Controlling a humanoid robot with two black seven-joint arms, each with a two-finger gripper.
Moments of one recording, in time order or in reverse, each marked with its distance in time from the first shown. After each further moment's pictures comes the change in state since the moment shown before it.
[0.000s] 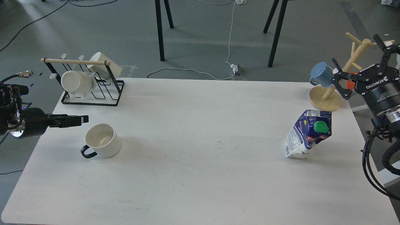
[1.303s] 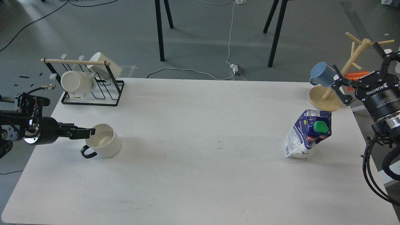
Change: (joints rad) left arm -0.016 -0.123 -0.005 0.098 0.159 -0.029 0.000; right arm -0.037 0.008 0.001 -0.012 -0.001 0.000 0.002
